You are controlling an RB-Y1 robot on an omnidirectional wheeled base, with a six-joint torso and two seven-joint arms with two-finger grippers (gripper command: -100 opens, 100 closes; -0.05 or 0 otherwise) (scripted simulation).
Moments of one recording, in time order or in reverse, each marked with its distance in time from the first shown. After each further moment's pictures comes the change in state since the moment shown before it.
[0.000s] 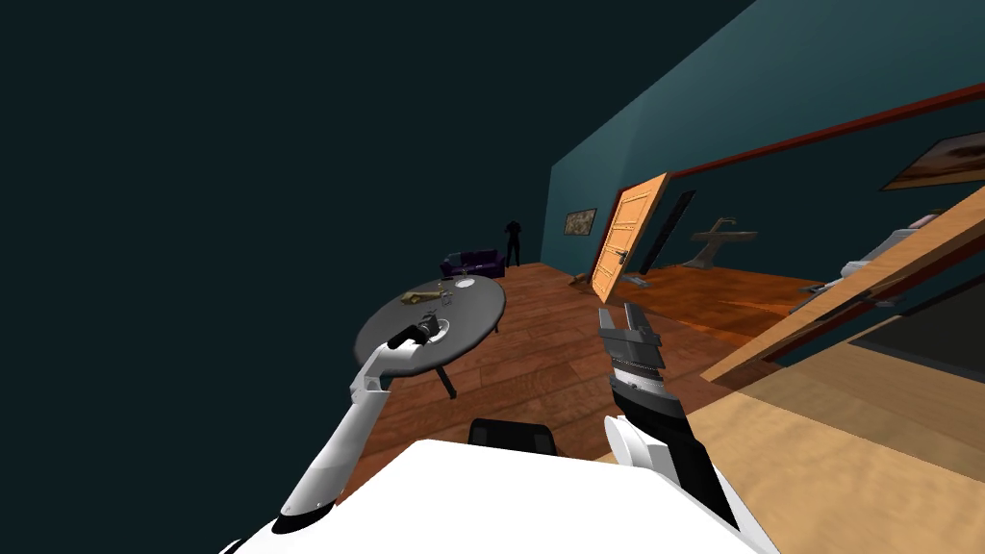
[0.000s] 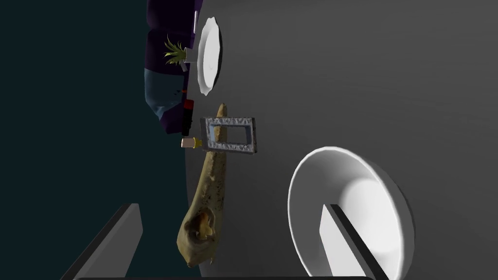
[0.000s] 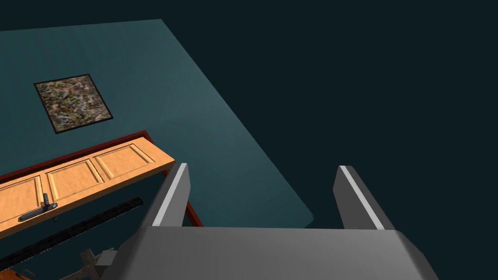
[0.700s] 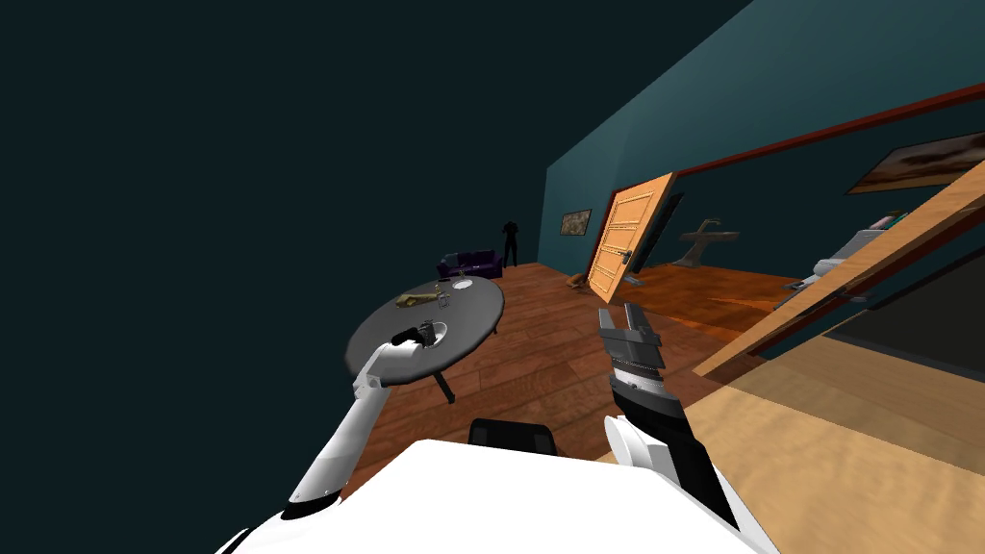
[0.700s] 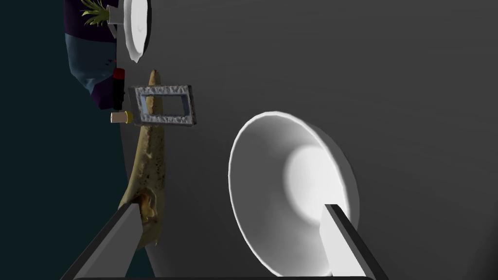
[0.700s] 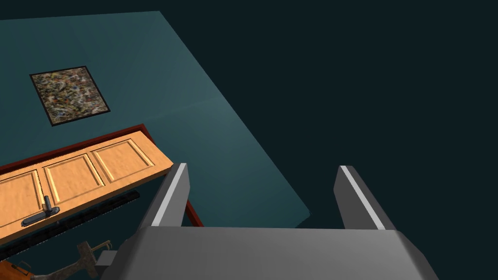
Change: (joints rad) left arm -0.028 -0.003 0.024 0.101 -0.013 0.164 0.018; right arm 0.000 0.000 0.000 0.000 0.000 0.000 0.000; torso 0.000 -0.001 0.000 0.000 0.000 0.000
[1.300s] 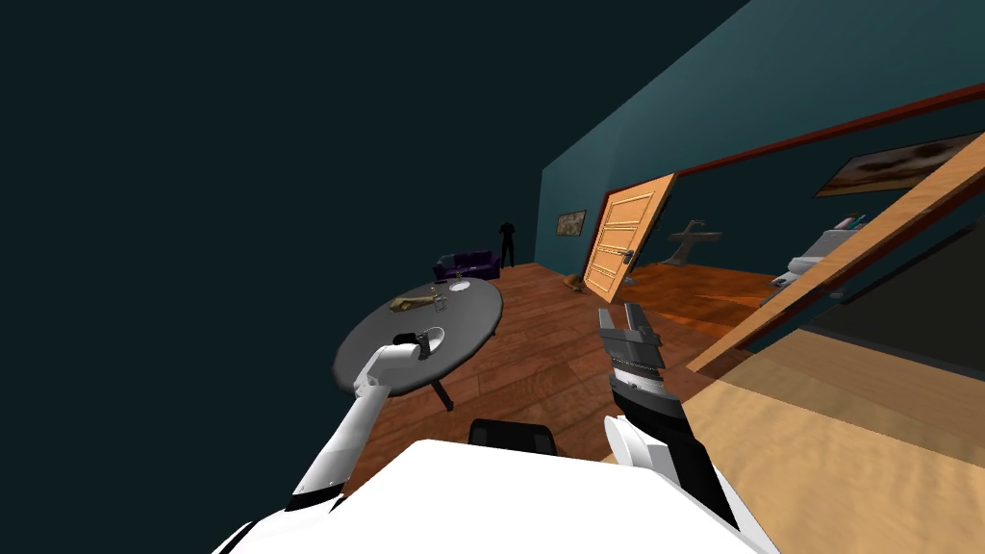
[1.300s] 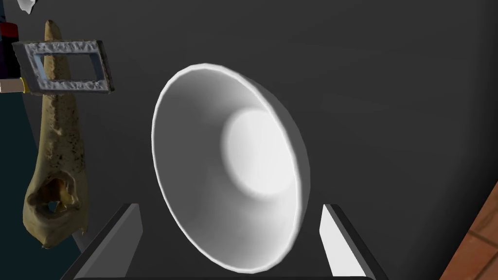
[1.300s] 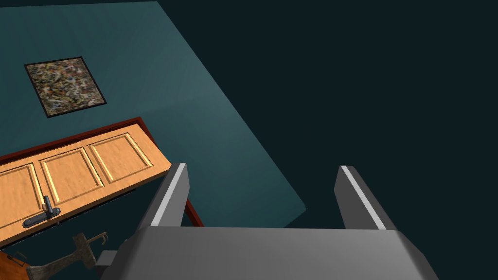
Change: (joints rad) left arm -0.021 0.002 0.030 0.124 -0.002 0.166 0.013; right arm 0.000 0.000 0.000 0.000 0.000 0.000 0.000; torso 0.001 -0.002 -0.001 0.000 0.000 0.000
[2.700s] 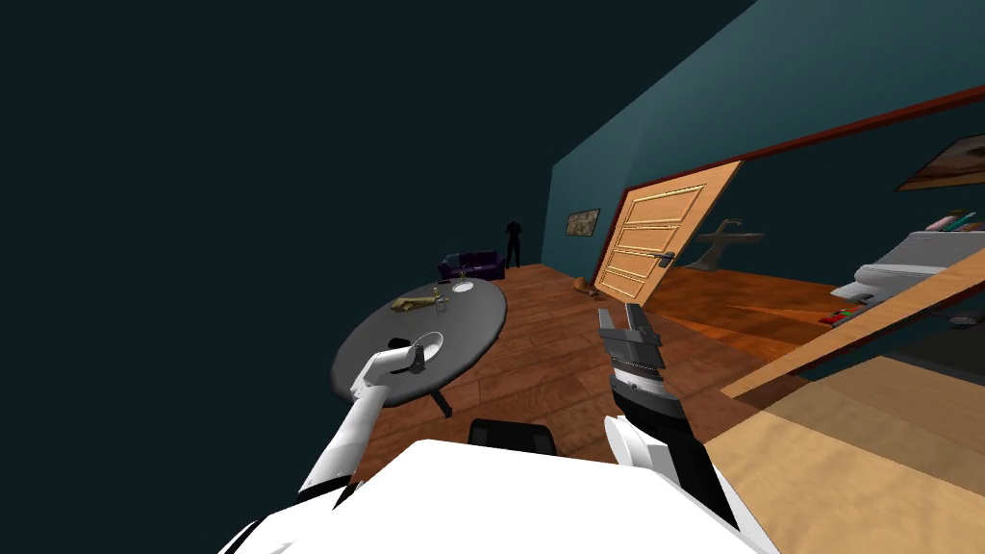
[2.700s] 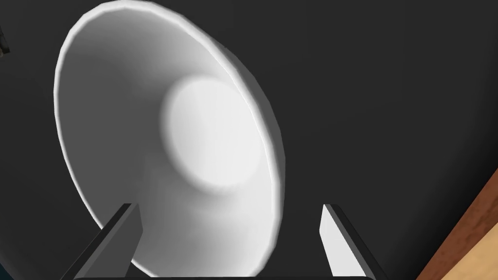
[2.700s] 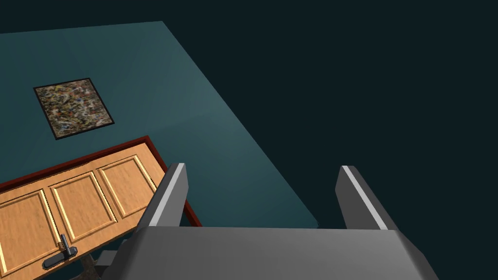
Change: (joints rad) left arm -0.030 -0.037 0.100 0.148 0.039 0.106 -0.148; right arm 0.000 0.000 0.000 0.000 0.000 0.000 0.000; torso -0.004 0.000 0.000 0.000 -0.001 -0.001
